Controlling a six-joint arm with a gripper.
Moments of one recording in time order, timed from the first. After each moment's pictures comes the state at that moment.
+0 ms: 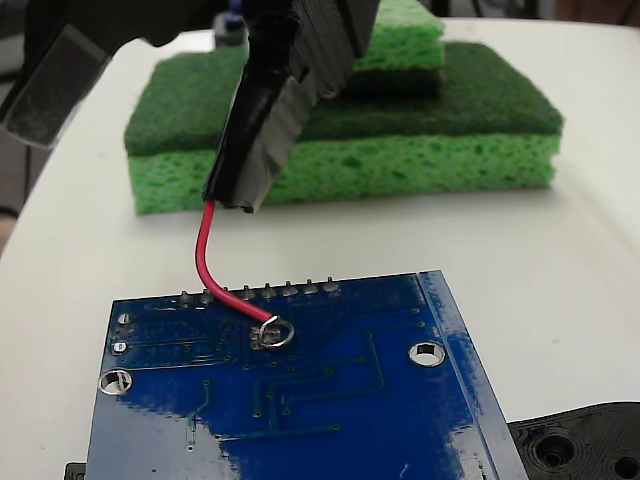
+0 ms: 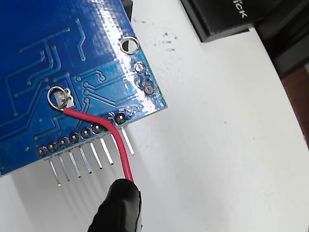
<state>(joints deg) 1.4 101.9 118.5 43.8 22.1 19.2</state>
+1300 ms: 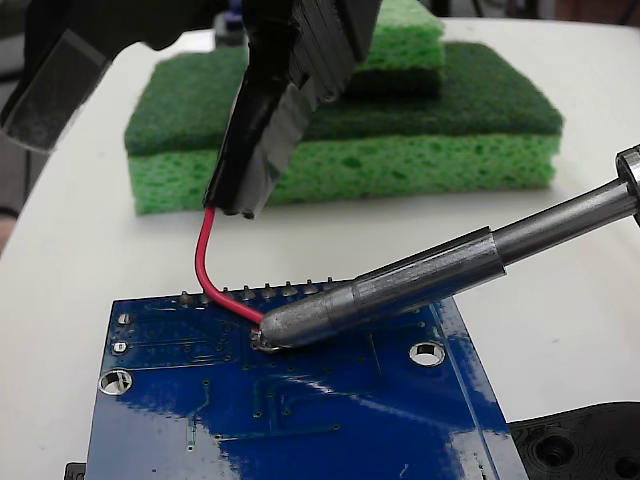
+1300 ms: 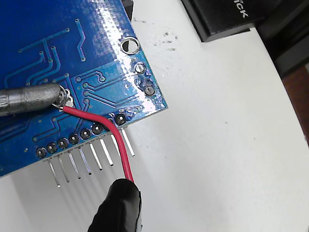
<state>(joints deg) 1.5 101.3 118.0 43.9 22.1 19.2</state>
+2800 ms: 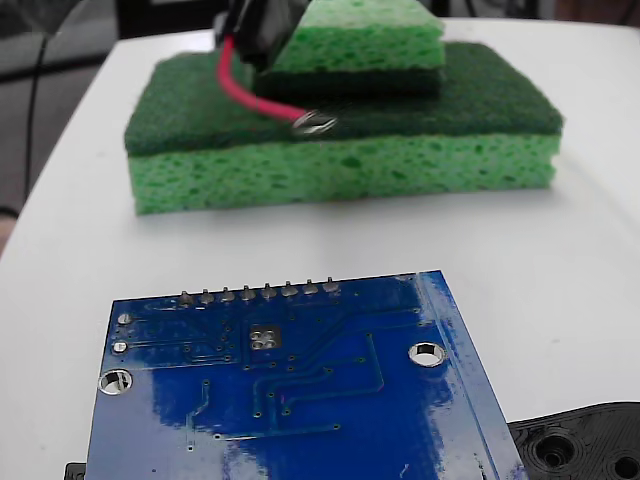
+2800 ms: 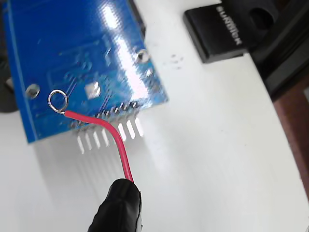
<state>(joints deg) 0.7 118.2 130.1 40.6 19.0 14.7</state>
